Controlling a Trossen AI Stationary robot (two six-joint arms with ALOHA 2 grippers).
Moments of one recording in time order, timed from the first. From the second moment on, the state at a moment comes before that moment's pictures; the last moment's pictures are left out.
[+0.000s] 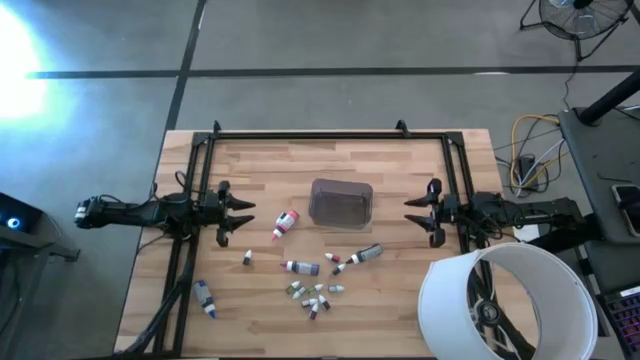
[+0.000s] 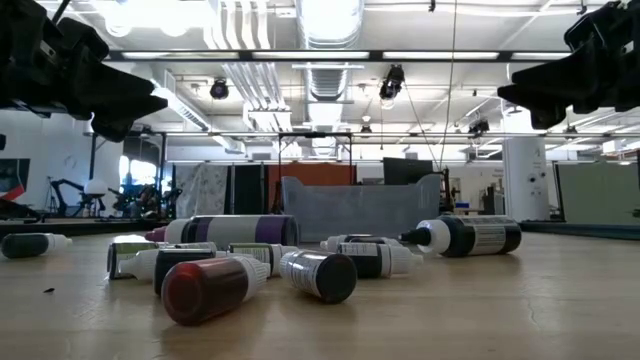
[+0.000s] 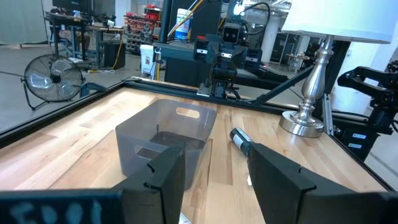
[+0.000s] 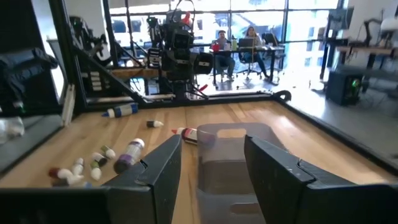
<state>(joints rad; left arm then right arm) -0.07 0.11 0.01 0.03 -0.17 -0.16 0.08 0.03 0.01 0.05 0.16 0.08</state>
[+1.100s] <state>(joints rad) -0.07 0.11 0.01 0.19 -0.18 -0.34 0.08 0.10 0.01 0.37 0.34 0.41</state>
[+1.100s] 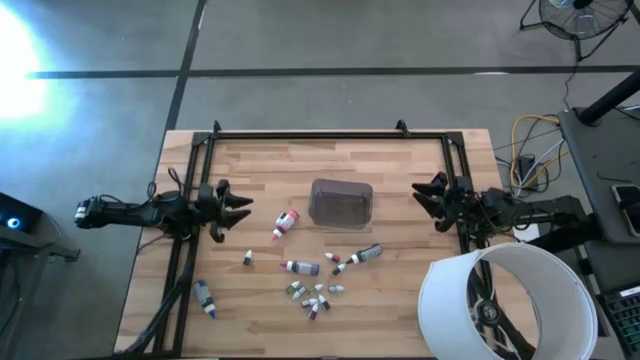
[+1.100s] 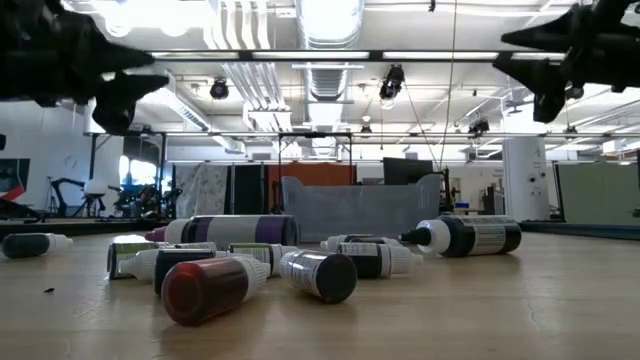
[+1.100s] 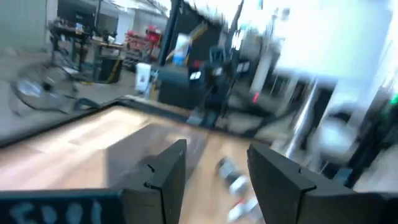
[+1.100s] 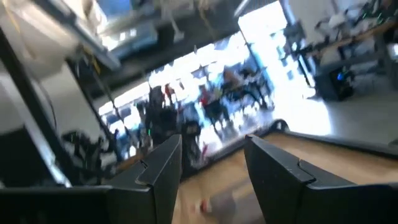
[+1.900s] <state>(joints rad) -0.07 0.11 0.01 0.40 -0.19 -0.99 0.08 0.39 0.01 0.59 0.36 0.86</state>
